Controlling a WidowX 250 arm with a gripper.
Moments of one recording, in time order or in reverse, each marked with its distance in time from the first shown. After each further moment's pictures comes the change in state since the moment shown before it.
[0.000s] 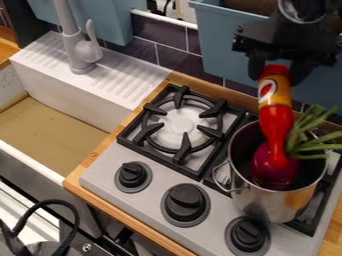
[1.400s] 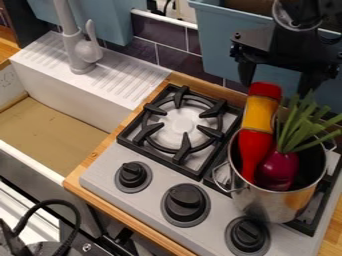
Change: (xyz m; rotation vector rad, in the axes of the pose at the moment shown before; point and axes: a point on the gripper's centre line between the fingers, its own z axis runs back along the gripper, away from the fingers) arm -0.011 0.009 0.008 -0.050 0.027 -0.060
